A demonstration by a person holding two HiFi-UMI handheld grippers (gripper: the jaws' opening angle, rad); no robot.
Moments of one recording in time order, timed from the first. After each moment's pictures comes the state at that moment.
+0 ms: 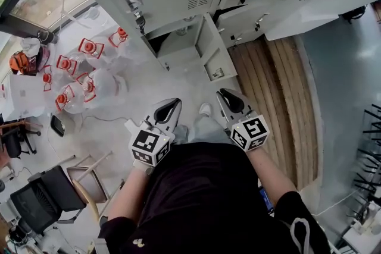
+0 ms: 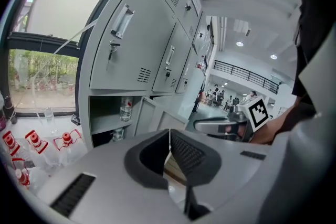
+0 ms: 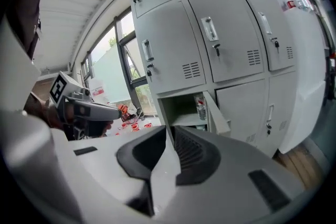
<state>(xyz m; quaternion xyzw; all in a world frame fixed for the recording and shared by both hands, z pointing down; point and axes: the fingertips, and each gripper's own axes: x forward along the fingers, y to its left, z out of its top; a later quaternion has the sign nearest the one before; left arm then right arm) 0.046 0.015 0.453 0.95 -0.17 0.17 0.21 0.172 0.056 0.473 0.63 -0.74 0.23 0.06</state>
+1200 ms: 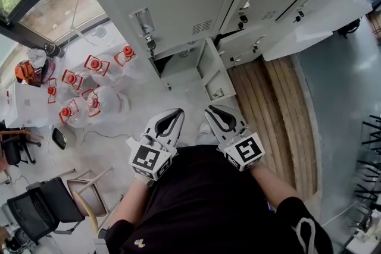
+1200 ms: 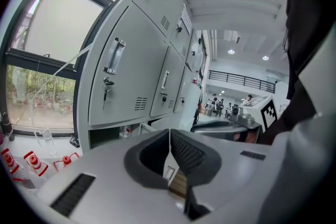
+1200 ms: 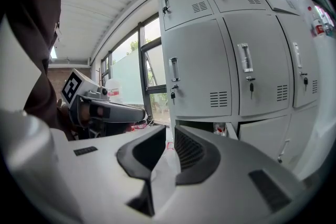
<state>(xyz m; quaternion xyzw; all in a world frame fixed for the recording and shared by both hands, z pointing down) 0.051 -0.006 0.375 0.97 -0.17 0.09 0.16 0.118 0.026 0.377 0.58 -0.80 0.12 0.06</state>
